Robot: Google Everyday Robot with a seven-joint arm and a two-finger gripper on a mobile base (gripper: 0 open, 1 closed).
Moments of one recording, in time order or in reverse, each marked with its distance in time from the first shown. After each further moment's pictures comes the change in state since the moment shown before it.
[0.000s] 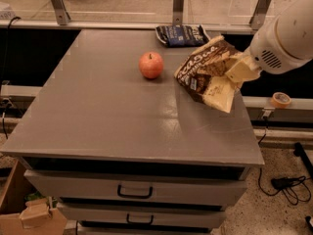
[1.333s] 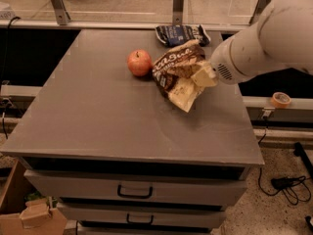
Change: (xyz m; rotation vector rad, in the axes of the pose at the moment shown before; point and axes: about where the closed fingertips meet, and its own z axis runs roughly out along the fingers) arm -0.042 0.032 0.069 -0.038 -0.136 0.080
